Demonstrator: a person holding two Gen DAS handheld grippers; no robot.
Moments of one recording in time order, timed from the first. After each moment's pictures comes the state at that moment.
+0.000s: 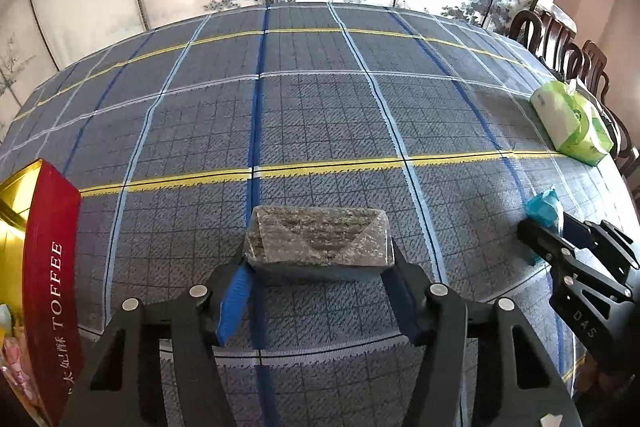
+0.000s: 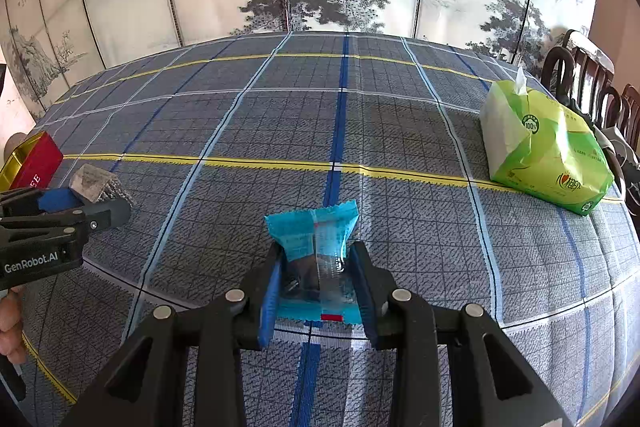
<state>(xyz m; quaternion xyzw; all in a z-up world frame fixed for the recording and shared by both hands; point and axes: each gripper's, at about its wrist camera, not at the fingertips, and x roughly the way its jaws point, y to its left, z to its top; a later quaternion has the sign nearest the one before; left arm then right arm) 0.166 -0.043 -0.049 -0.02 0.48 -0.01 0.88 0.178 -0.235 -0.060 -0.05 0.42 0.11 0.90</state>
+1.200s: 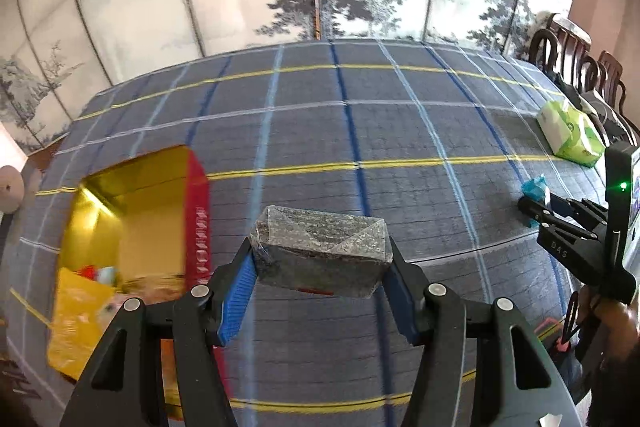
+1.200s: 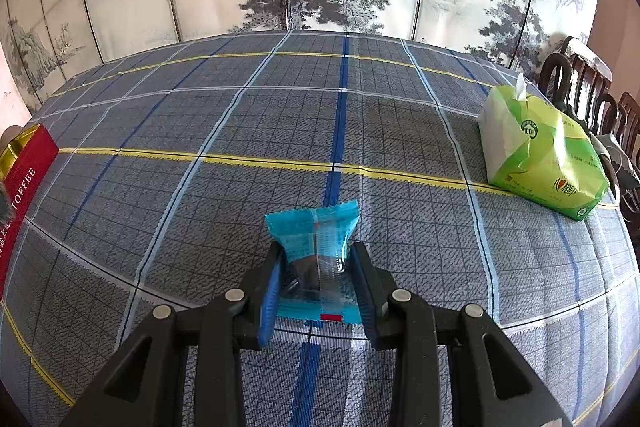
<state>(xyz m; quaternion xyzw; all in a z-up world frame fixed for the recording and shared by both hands) 0.087 0.019 0.021 0.00 0.44 0.05 0.89 0.176 -0.229 -0.060 -0.06 0.42 0.10 0.90</state>
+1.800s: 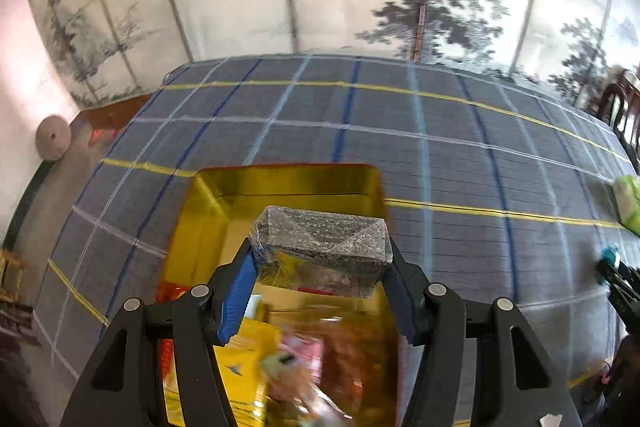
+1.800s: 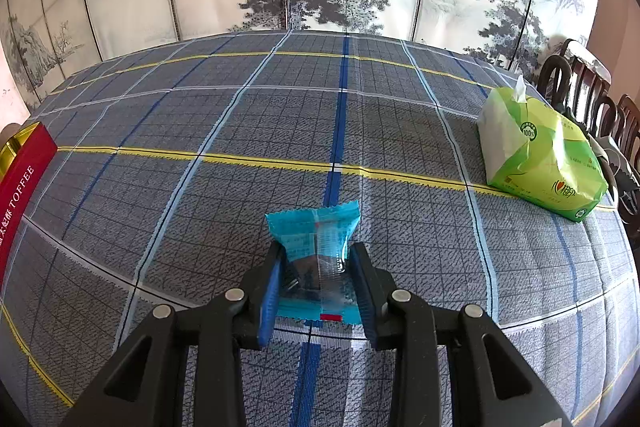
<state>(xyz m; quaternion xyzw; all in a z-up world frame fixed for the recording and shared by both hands) 0.090 0.150 0.030 -0.05 0.44 0.17 0.88 0.175 -0.229 -0.059 -0.06 0.42 0.10 0.90</state>
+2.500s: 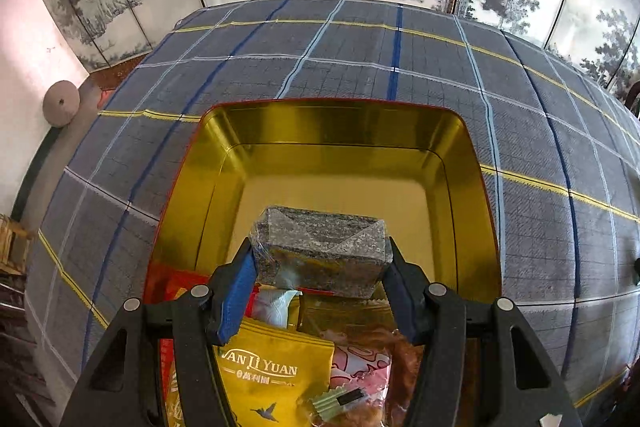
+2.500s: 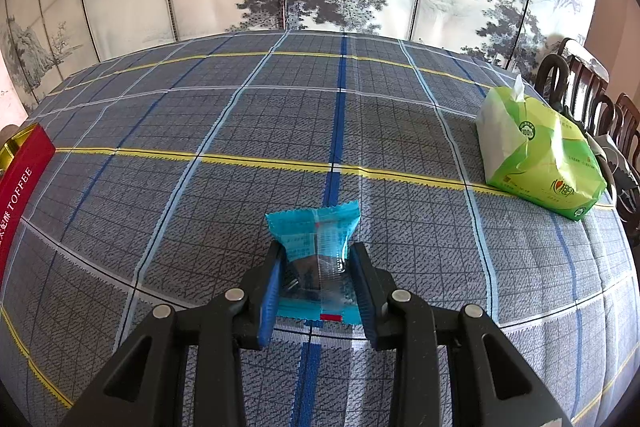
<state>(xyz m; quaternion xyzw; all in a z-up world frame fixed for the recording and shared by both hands) 0.099 0.185 -0.022 -0.07 0.50 0.20 0.84 0.176 -0.232 -0.059 -0.06 0.42 0.09 0.90</state>
